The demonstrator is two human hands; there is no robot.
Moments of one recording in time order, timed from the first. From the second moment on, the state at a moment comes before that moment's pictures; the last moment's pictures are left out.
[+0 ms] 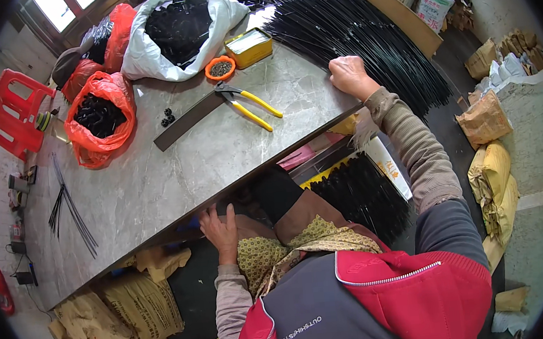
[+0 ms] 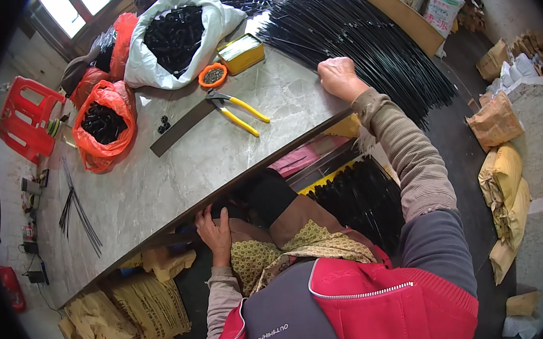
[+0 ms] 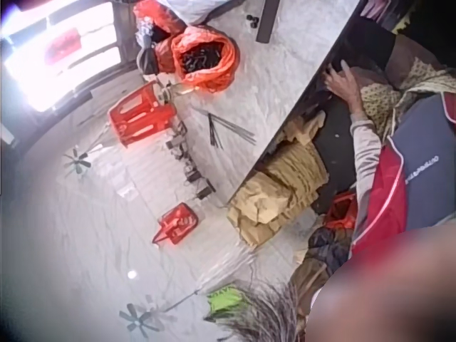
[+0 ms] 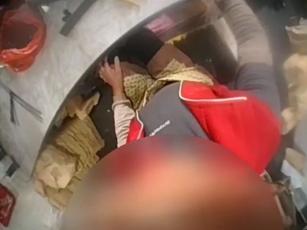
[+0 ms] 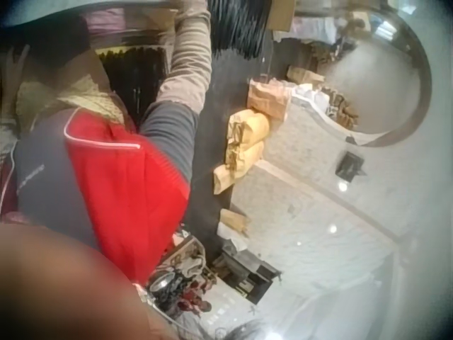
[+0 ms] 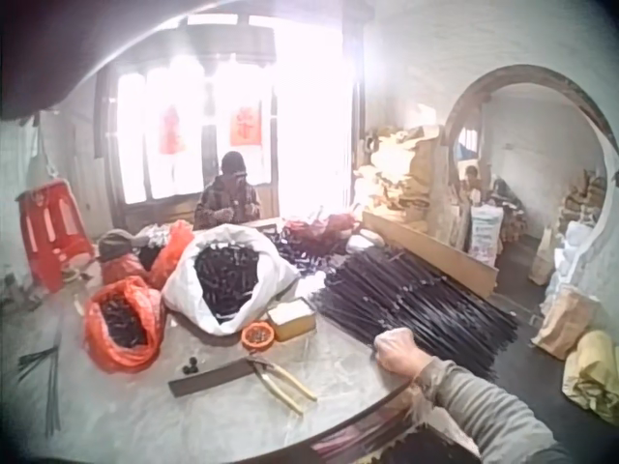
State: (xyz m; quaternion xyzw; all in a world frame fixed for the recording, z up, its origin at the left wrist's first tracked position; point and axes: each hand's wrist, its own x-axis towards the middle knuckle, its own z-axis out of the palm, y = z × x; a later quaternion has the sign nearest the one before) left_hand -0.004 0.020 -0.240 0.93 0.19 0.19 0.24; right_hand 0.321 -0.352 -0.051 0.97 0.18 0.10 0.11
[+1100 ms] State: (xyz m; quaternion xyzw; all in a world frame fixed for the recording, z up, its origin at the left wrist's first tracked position) left_hand -0.009 0.025 -0.244 0.92 0.19 0.21 0.26; right_hand 0.292 -0.279 0.098 0.55 0.36 0.16 -0.74
